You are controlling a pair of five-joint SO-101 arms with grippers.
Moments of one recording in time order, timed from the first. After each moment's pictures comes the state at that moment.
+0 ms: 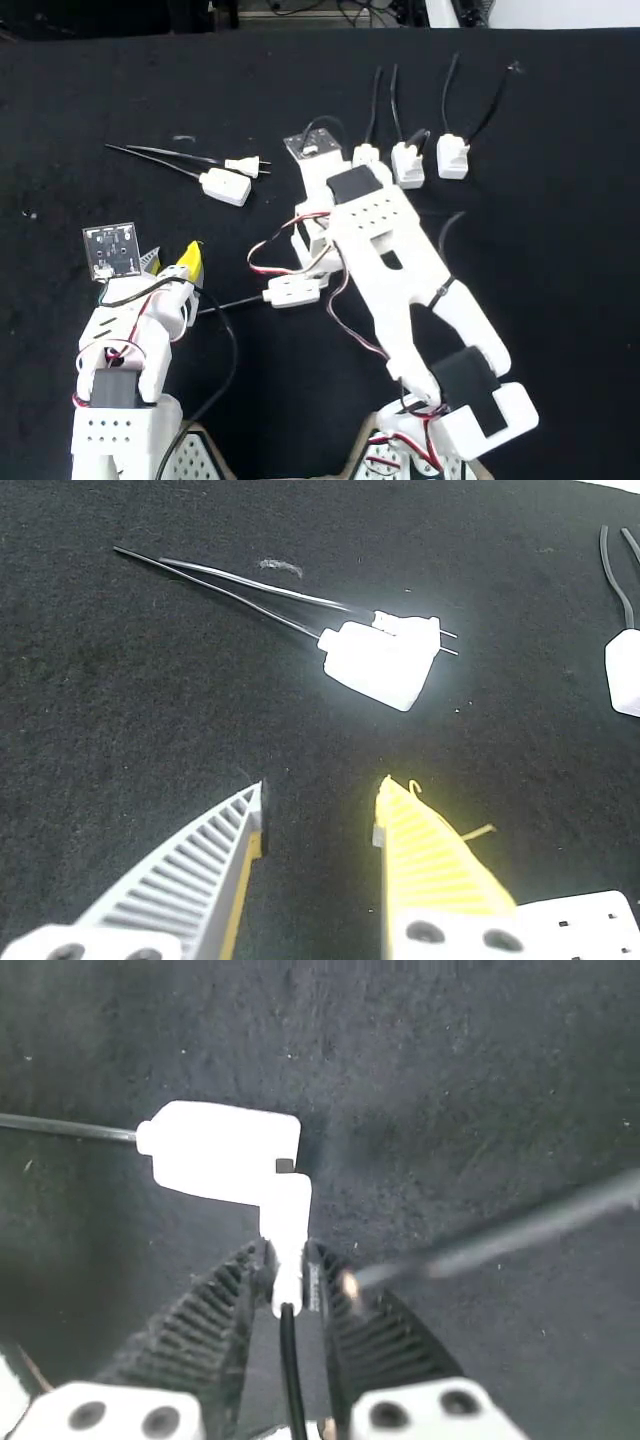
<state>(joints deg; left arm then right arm) -4.5 -96.0 90.7 42.2 7.3 -24.4 -4.4 15.5 86.9 -3.6</state>
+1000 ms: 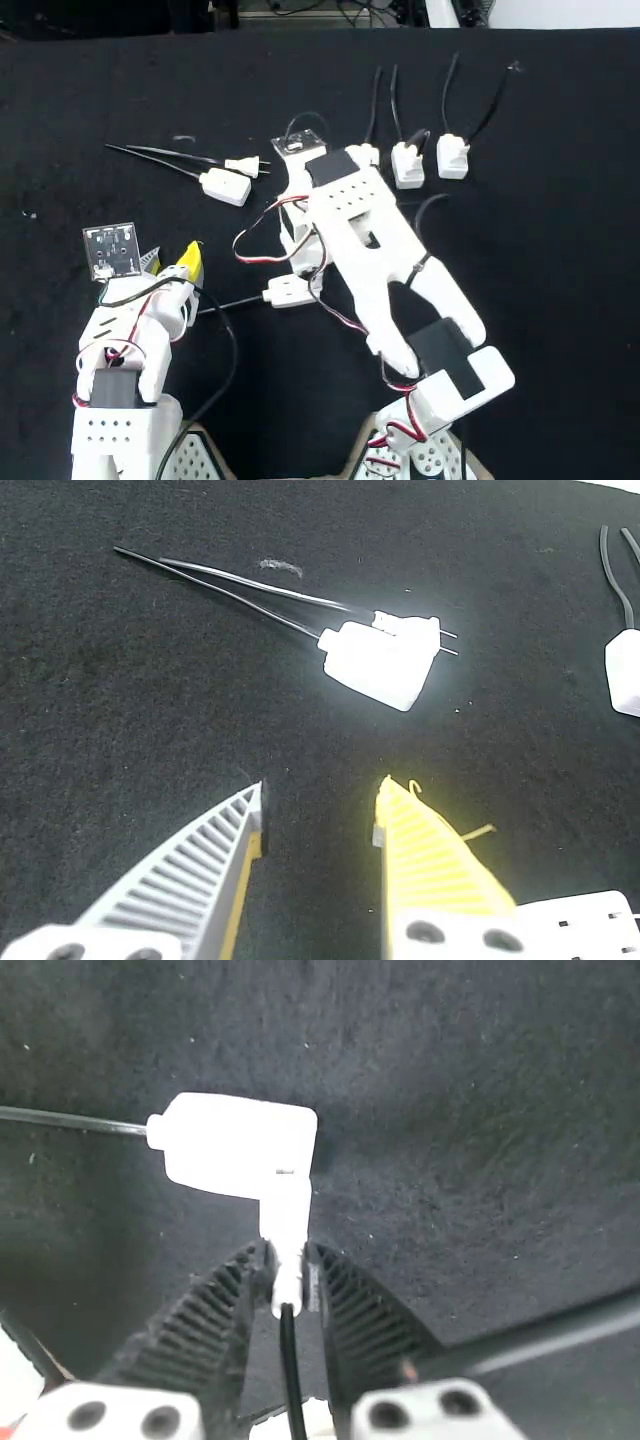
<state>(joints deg) -4.5 -96.0 90.7 42.2 7.3 -26.3 5.5 7.5 90.6 -5.7</state>
